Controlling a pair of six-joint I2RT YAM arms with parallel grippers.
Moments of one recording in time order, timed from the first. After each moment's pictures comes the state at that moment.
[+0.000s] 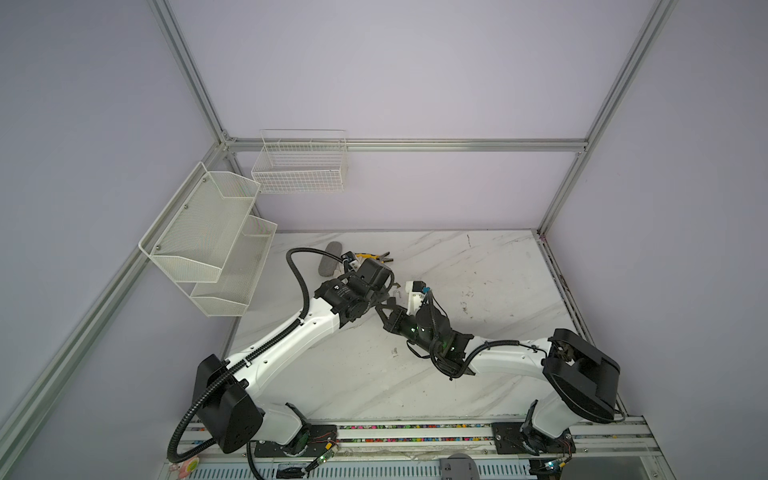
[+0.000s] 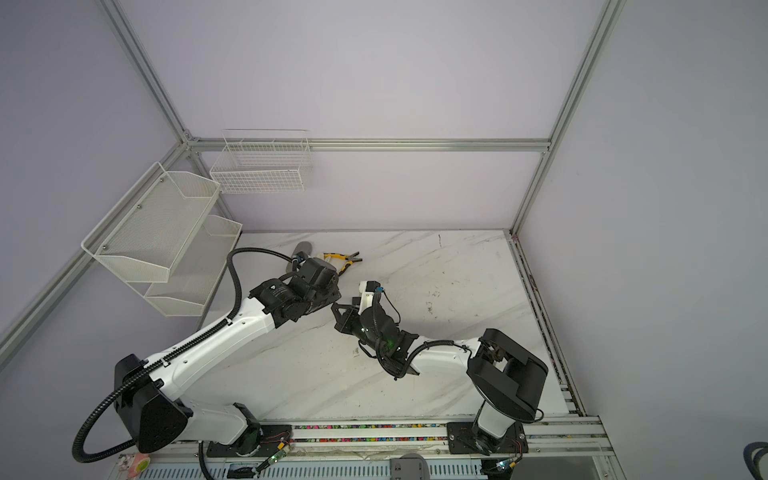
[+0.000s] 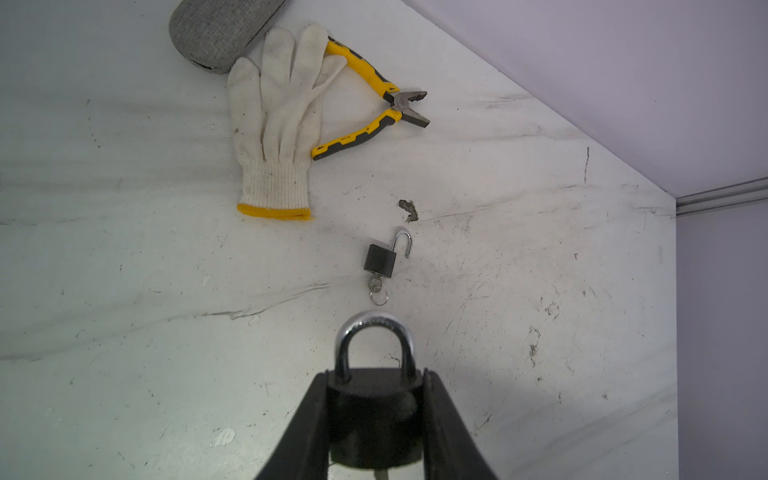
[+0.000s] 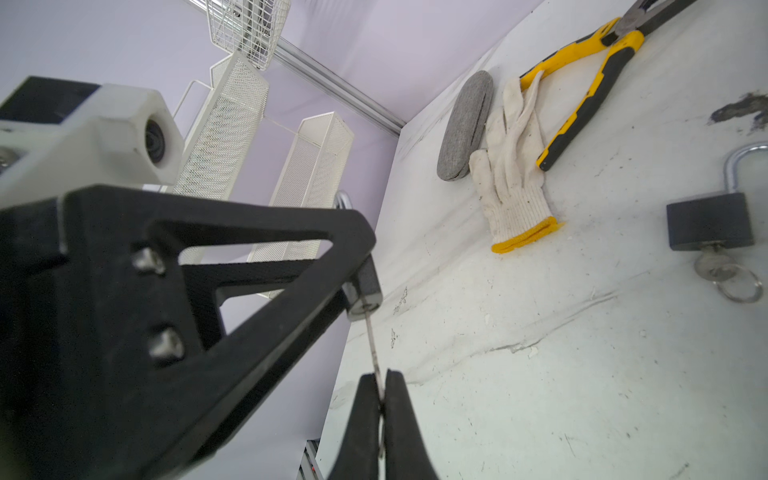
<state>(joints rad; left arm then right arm) -0.68 1.41 1.29 -0.79 -0.36 -1.01 1.02 1.61 0.80 0.65 0.15 1.09</state>
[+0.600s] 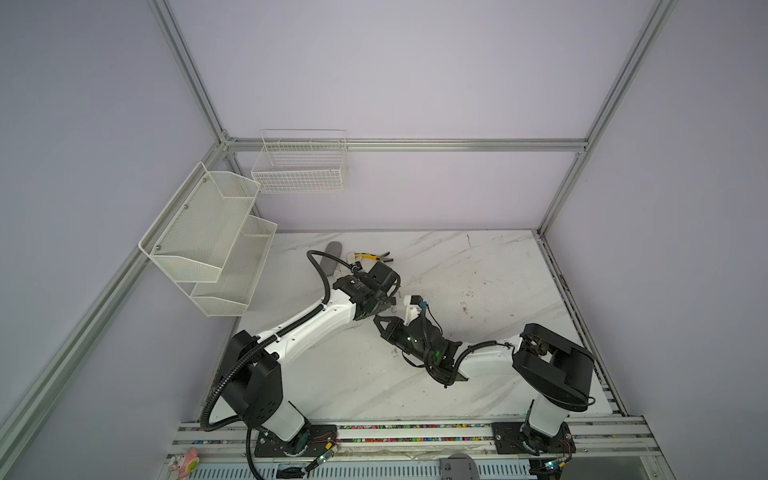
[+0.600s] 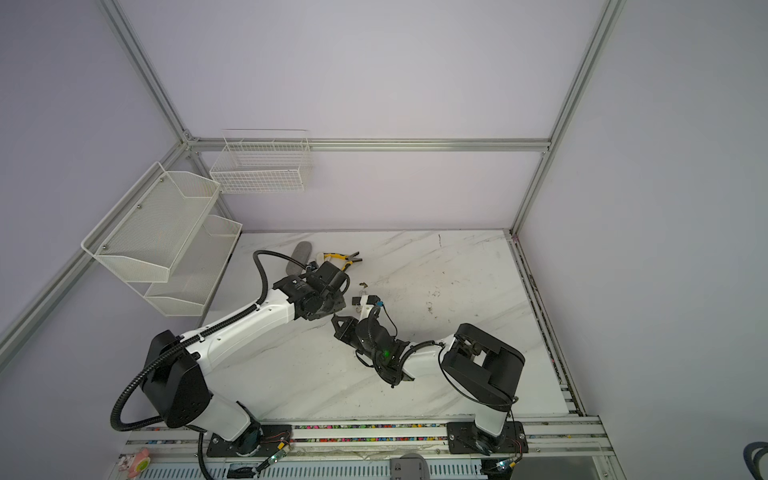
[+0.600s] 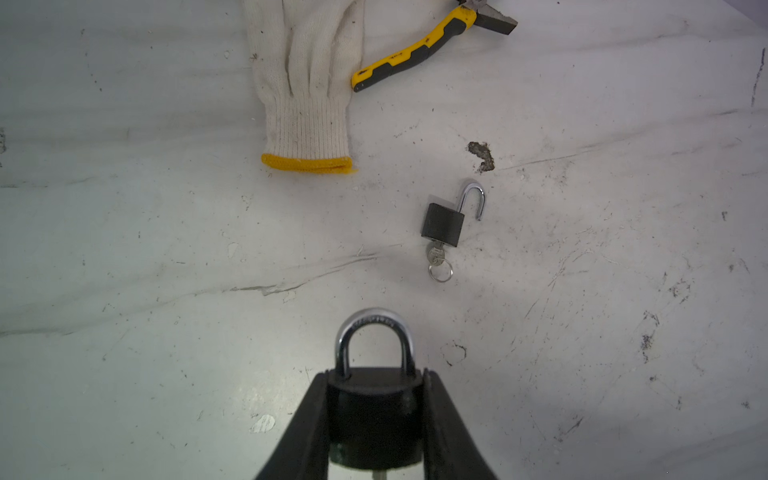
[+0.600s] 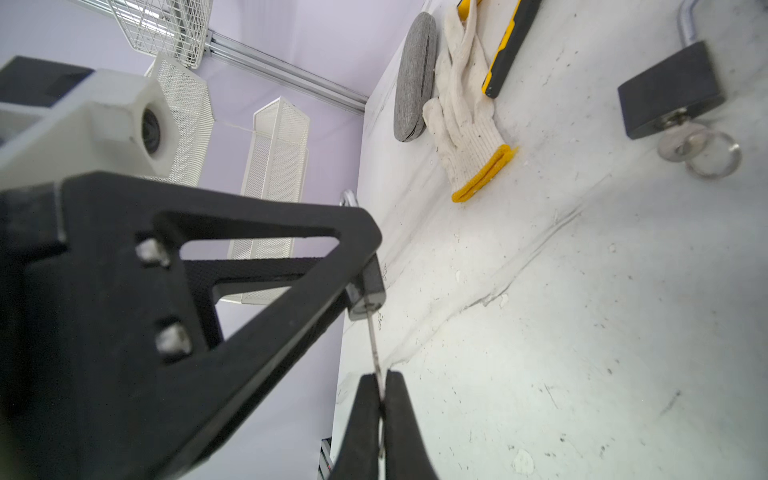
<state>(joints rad) -0.67 1.56 1.29 -0.86 -0.32 -0.98 1.05 1.75 0.75 0.77 0.16 1.29</state>
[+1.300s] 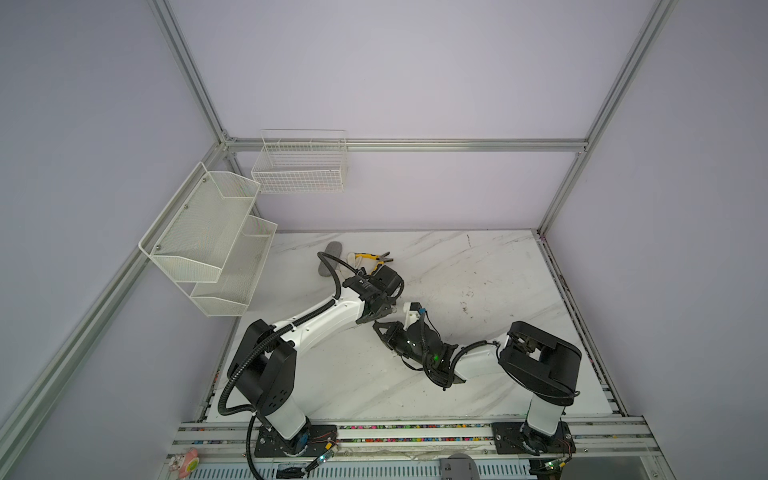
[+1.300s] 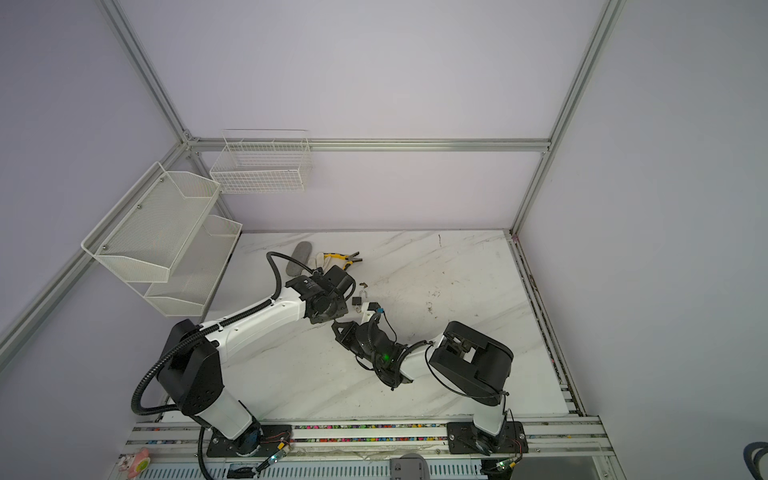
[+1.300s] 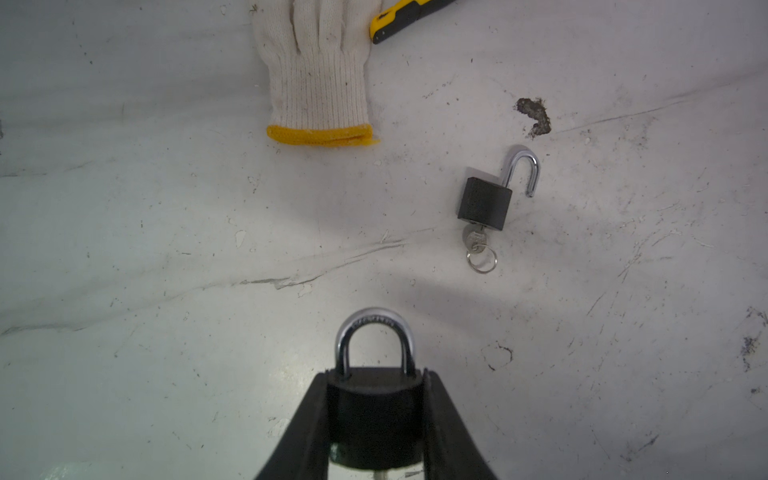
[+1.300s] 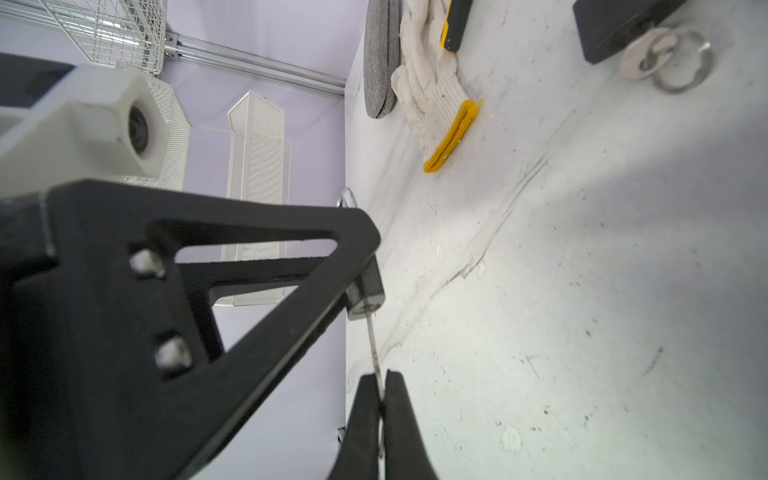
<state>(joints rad) -0.67 1.64 1.29 -0.88 -0.32 -0.96 1.05 1.83 0.73 0.85 0.13 1.42</state>
